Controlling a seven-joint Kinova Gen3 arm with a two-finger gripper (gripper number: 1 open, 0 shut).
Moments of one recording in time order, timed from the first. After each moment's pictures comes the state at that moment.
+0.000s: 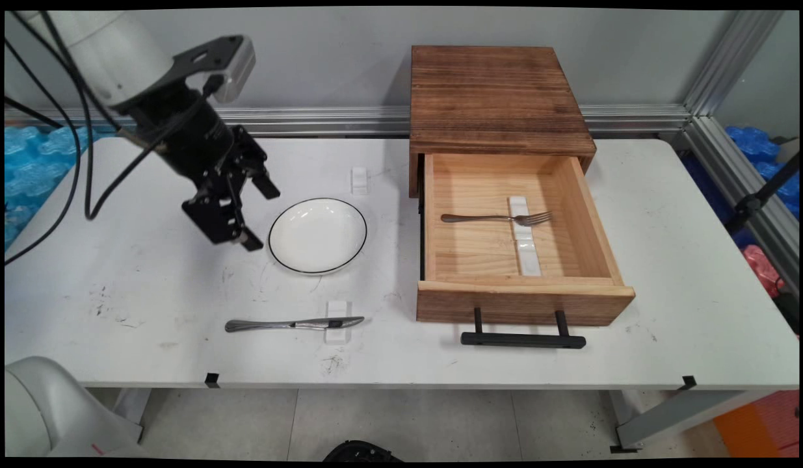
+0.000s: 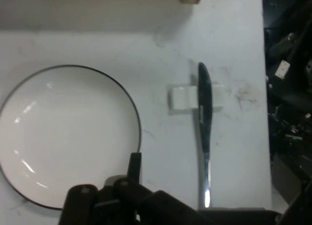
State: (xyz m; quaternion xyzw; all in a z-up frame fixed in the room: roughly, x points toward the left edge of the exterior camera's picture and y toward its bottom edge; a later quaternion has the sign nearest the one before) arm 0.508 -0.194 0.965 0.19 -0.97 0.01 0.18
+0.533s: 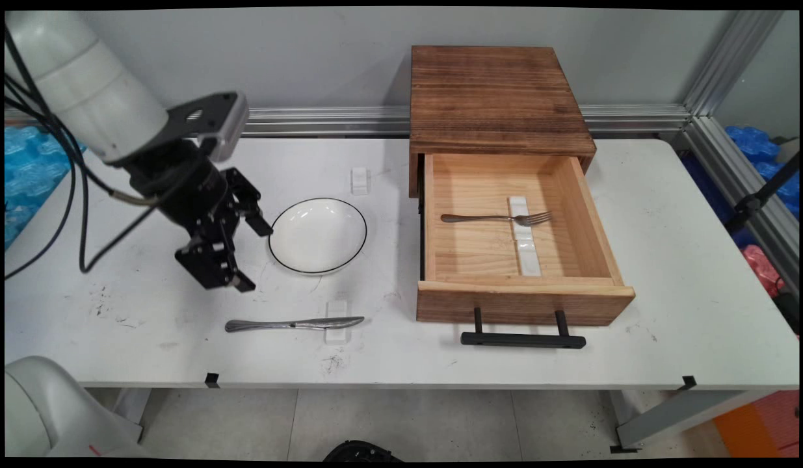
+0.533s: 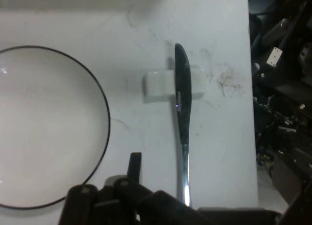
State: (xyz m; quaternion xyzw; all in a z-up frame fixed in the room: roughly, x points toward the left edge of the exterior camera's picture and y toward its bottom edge) arm 0.501 -0.161 0.926 0.19 -0.97 0.01 0.17
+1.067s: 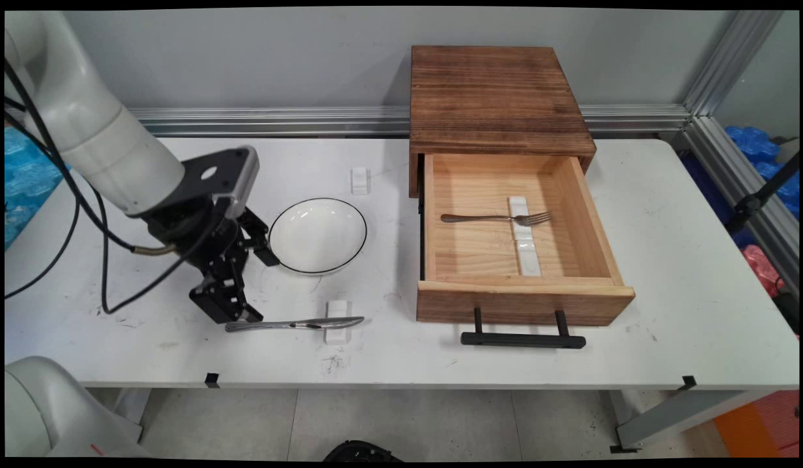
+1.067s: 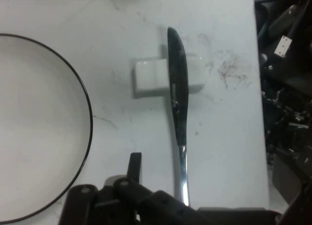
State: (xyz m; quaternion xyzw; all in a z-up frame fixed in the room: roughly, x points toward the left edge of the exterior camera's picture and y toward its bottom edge) arm 0.495 -0.146 0.875 0.18 -0.97 0.02 0.17
